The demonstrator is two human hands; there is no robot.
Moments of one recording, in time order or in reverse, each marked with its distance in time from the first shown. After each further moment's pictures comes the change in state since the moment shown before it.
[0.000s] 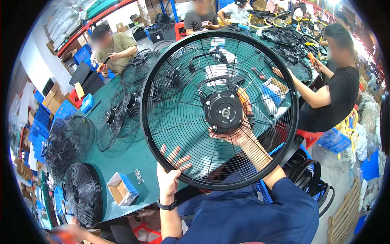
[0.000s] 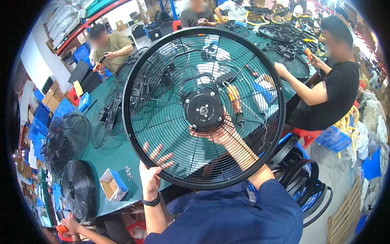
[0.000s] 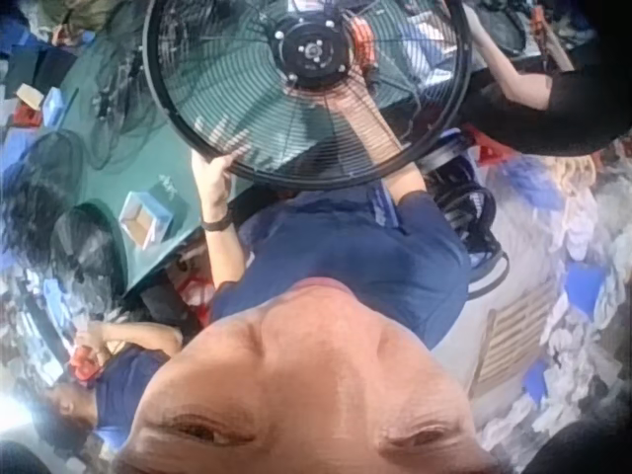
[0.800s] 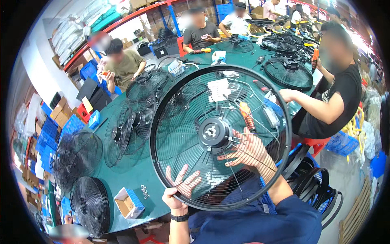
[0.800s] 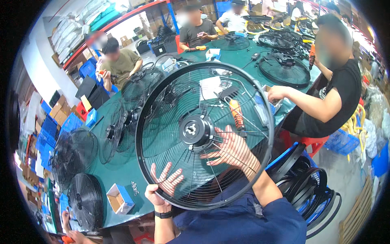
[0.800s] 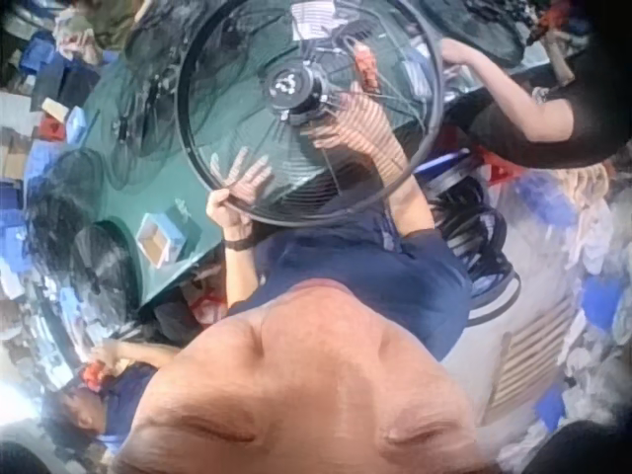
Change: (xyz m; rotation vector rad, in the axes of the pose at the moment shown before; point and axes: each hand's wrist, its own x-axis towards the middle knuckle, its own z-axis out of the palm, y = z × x) left_hand -0.003 -0.025 0.005 -0.499 -0.072 -0.082; right_hand -0.038 -0.014 -0.001 0.010 -0.274 0.101
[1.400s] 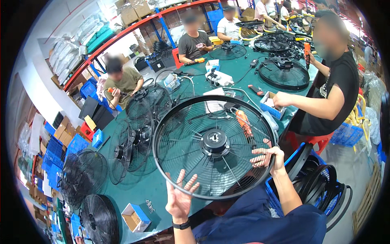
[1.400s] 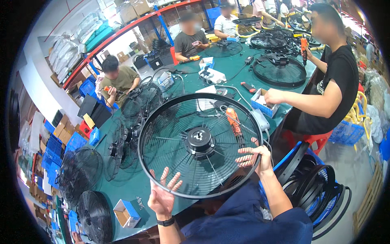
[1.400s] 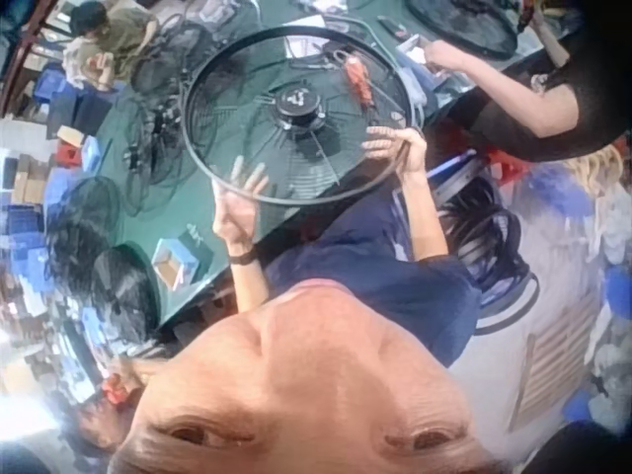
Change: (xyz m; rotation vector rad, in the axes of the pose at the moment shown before) left_hand 0.024 -0.001 0.021 0.119 -0.077 0.137; right_hand -0.079 -0.019 0.011 -0.536 0.780 -0.588
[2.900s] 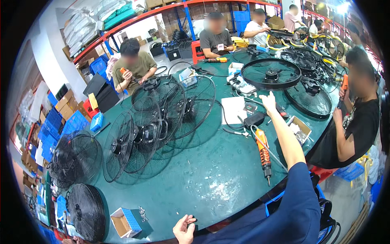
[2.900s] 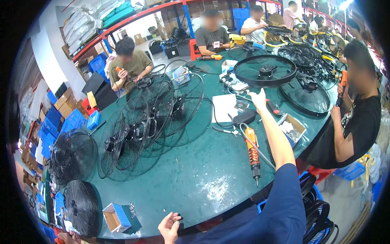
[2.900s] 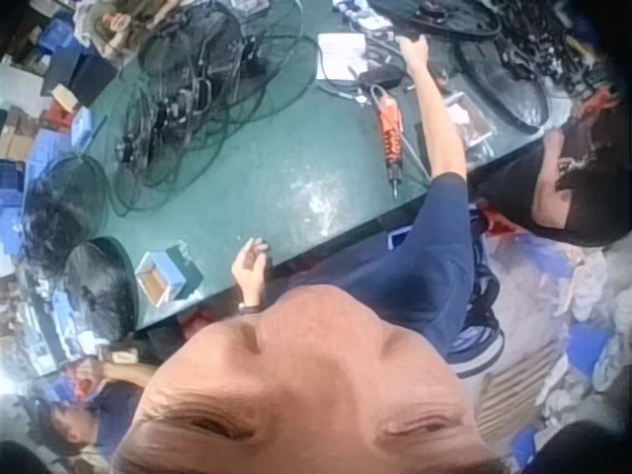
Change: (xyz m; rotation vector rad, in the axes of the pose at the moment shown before) left_hand -0.084 -0.043 -0.083 0.826 0.437 -0.138; right_hand 0.457 -0.089 -0.047 -1.134 0.436 -0.707
